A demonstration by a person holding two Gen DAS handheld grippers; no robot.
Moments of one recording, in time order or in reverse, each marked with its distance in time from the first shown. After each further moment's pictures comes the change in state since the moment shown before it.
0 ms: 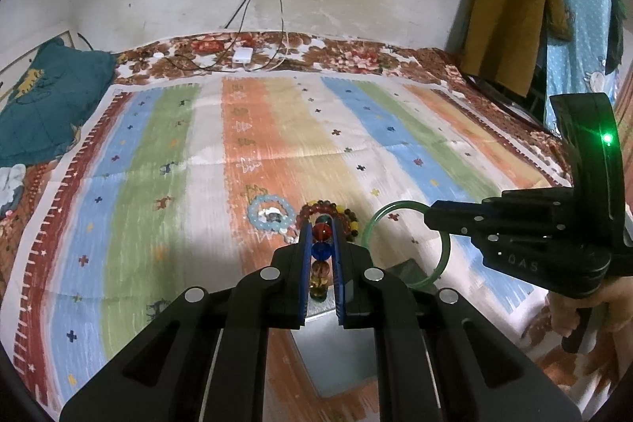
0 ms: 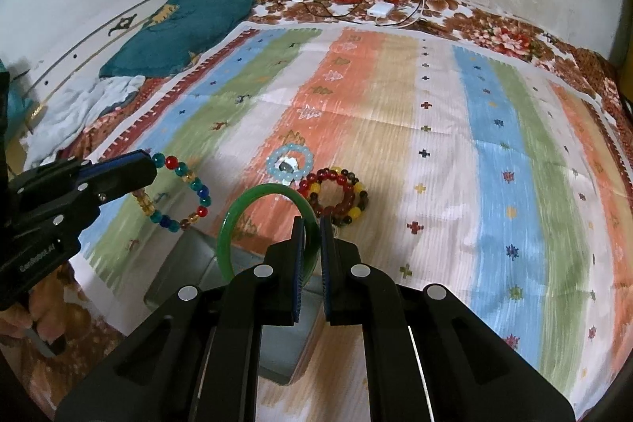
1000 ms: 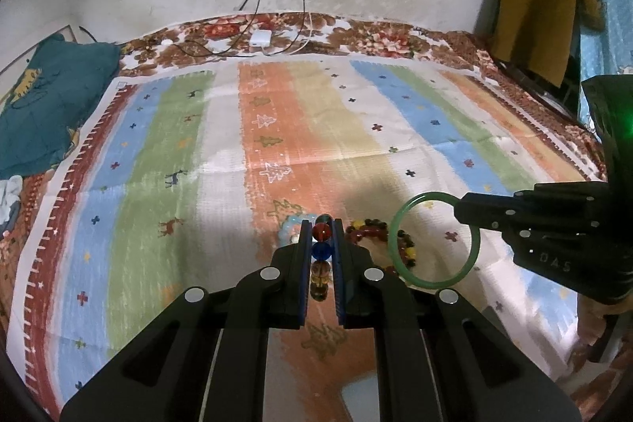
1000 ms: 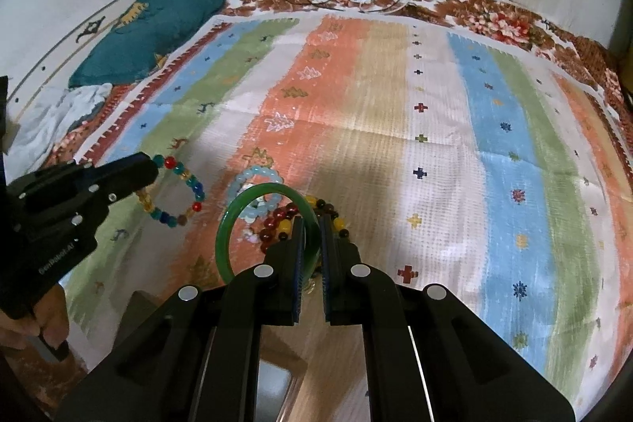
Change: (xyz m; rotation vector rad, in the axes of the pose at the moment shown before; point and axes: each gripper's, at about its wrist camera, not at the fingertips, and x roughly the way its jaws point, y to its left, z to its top) left arm 0.071 0.030 0.032 0.001 0.062 0.078; right arm 0.061 -0.020 0.044 0.041 0.043 -0.037
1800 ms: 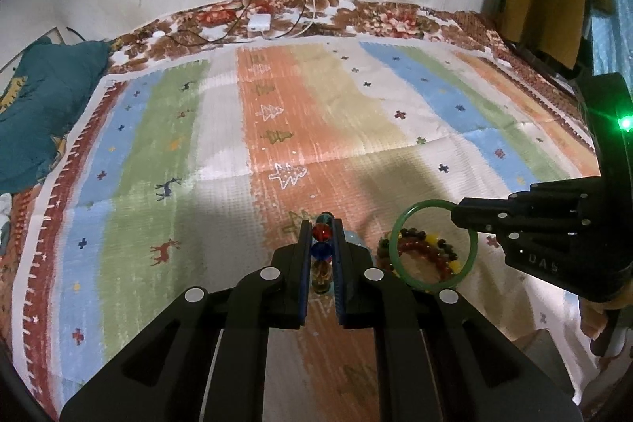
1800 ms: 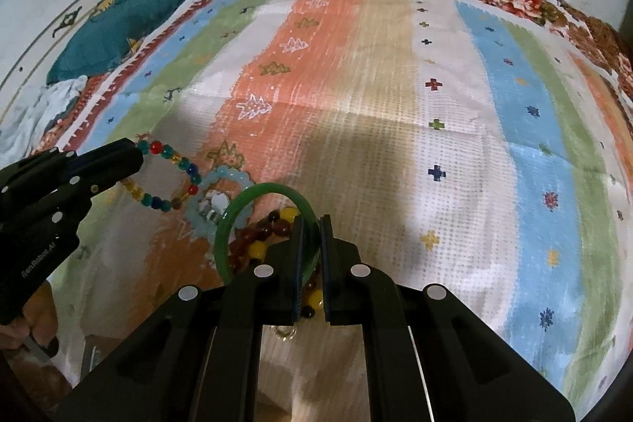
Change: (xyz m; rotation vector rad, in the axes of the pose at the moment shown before) left arm 0.056 0.018 0.020 0.041 0.057 0.019; right arm 0.068 -0.017 0.018 0.032 0.095 -0.003
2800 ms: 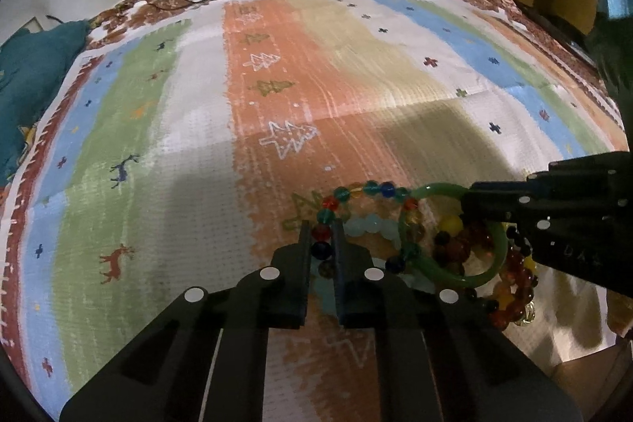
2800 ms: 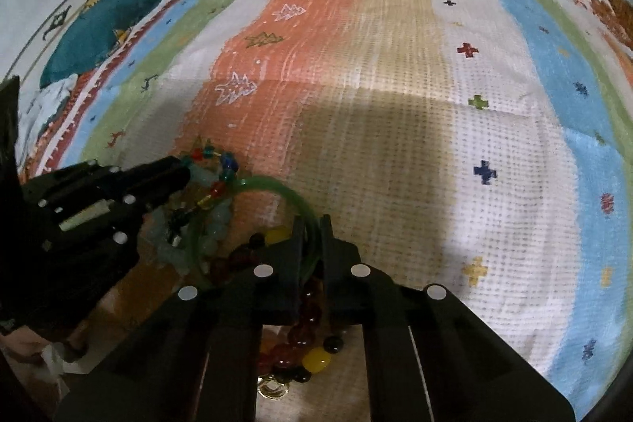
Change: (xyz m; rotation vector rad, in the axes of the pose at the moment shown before) left arm 0.087 0.012 -0.011 0.036 0.118 0.014; right arm 0.065 -0.009 0.012 0.026 0.085 0.054
